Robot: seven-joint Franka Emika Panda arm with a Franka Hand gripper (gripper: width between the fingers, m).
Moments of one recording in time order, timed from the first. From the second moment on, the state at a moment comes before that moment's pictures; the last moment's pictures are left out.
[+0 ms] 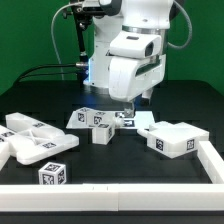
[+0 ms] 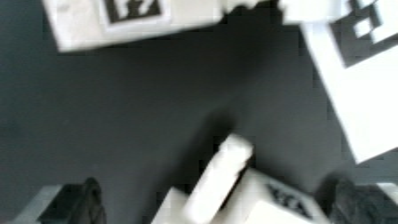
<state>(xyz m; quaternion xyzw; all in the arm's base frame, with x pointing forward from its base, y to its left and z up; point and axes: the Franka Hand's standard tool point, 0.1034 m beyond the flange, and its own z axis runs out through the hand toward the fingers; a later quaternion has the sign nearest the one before) 0.442 0.034 0.060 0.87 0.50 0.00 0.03</state>
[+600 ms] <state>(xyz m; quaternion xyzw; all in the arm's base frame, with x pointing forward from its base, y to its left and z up) 0.436 0.075 0.037 0.98 0.18 0.03 -0.02</state>
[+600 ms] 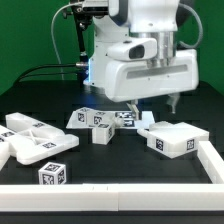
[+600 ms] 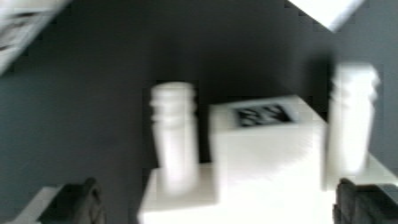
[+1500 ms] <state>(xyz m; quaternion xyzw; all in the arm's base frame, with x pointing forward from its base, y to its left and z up) 0.431 0.092 0.020 0.97 0.26 0.04 -0.03</state>
